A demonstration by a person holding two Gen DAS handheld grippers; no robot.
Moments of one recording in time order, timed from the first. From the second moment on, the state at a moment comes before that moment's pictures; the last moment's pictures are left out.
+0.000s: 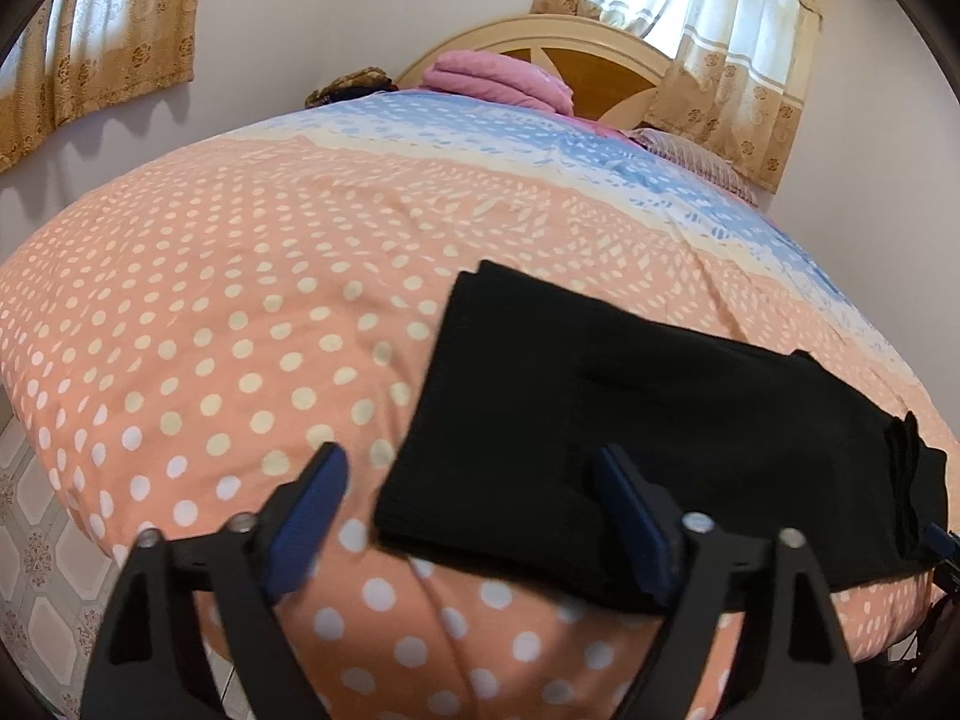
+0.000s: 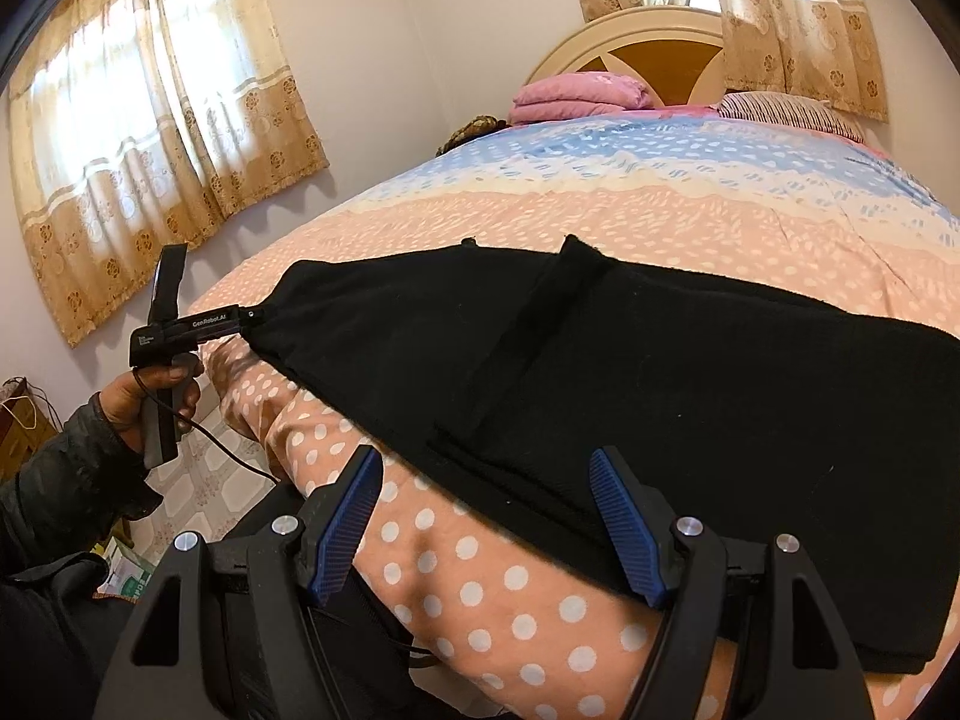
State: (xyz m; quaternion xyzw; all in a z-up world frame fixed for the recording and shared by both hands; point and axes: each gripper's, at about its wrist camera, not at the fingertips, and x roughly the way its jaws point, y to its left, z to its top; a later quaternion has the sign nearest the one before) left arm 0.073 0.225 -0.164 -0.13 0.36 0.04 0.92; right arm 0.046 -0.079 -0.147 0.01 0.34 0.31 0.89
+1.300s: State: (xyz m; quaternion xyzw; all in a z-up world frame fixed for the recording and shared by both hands) left arm 0.068 0.224 -0.144 -0.17 0.34 -0.02 0.92; right arm 0.048 -0.088 -0.149 0.04 0.33 0.30 0.90
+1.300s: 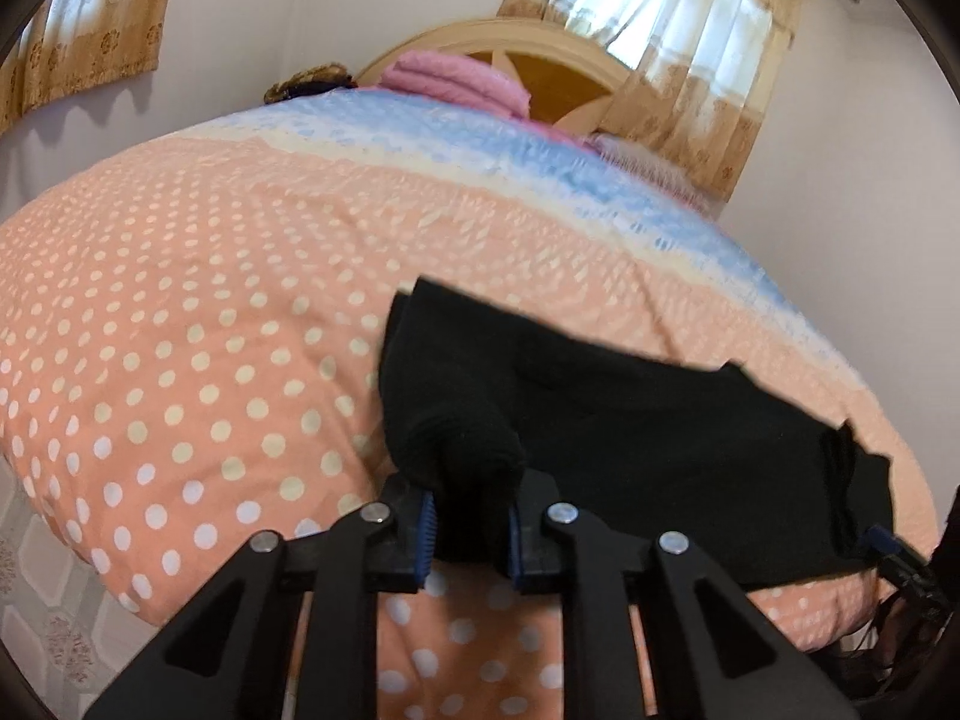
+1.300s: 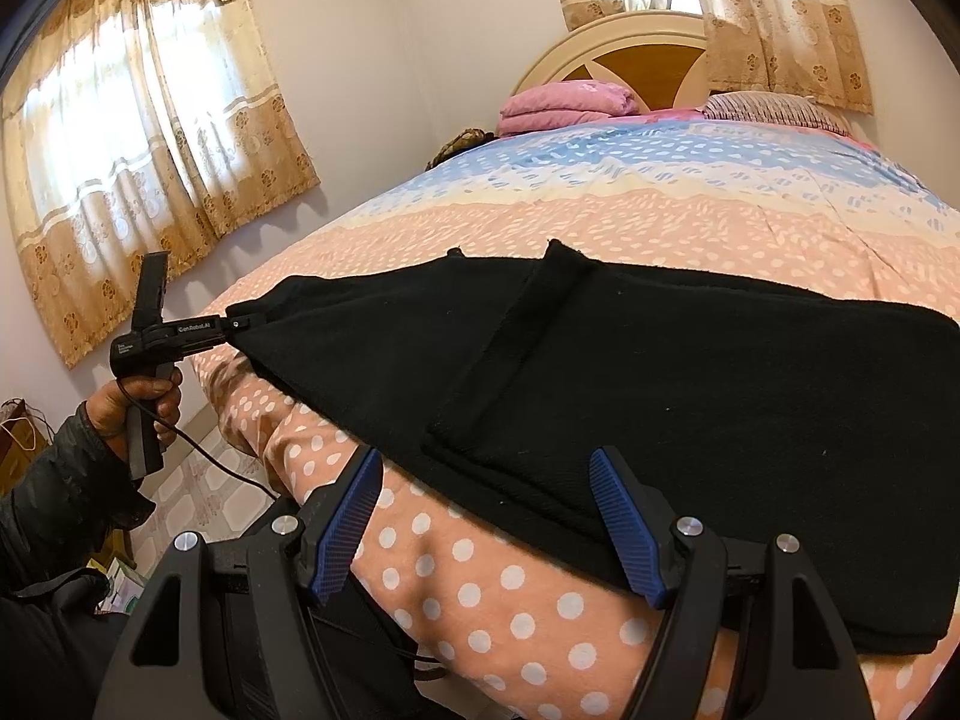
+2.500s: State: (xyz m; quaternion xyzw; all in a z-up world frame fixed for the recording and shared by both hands) left arm 0.063 0.238 -0.139 -0.14 0.35 0.03 0.92; right arm 0.042 -0.090 -0.146 0.03 0.33 0.28 0.90
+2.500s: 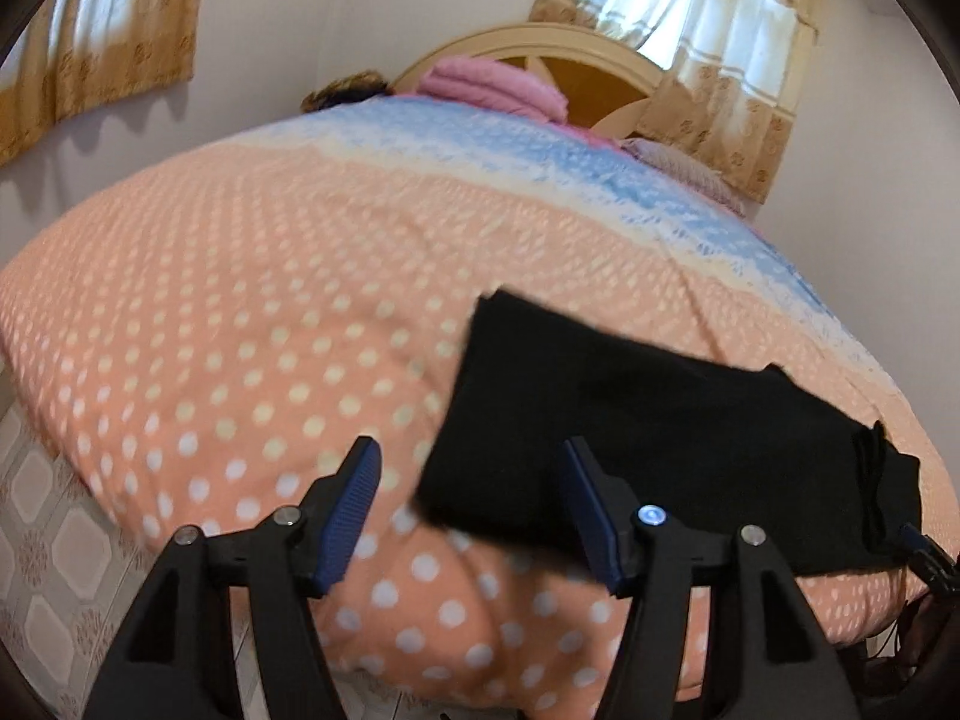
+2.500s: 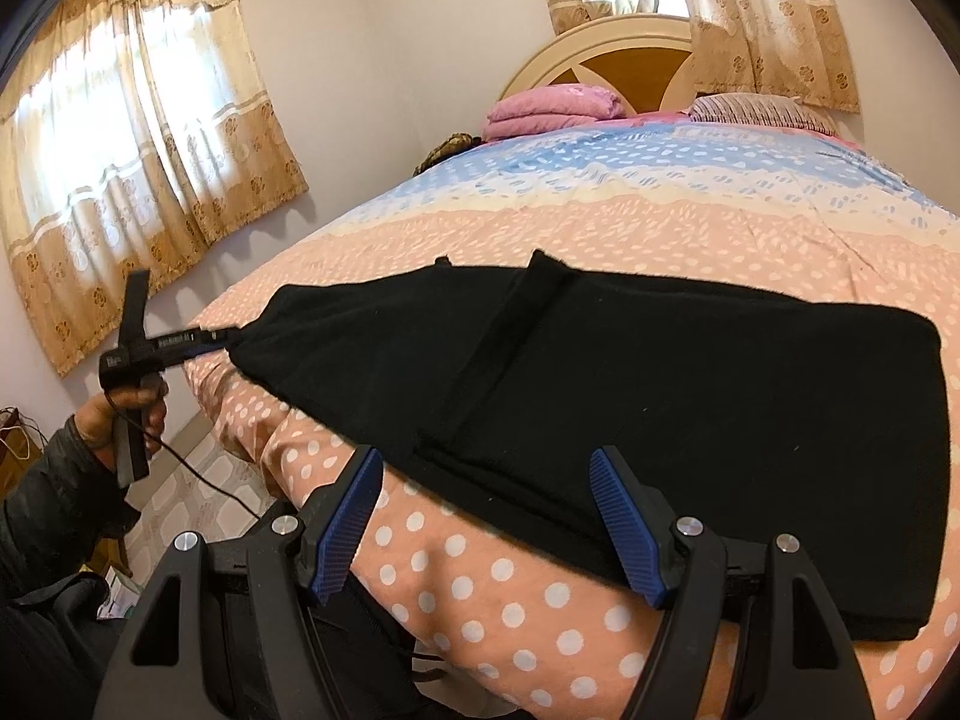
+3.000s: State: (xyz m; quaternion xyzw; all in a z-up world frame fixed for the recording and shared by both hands) left arm 0.063 0.235 -0.161 -0.20 0.39 0.01 0.90; right arm 0.035 -0.077 -0.151 0.02 0.33 0.29 0.90
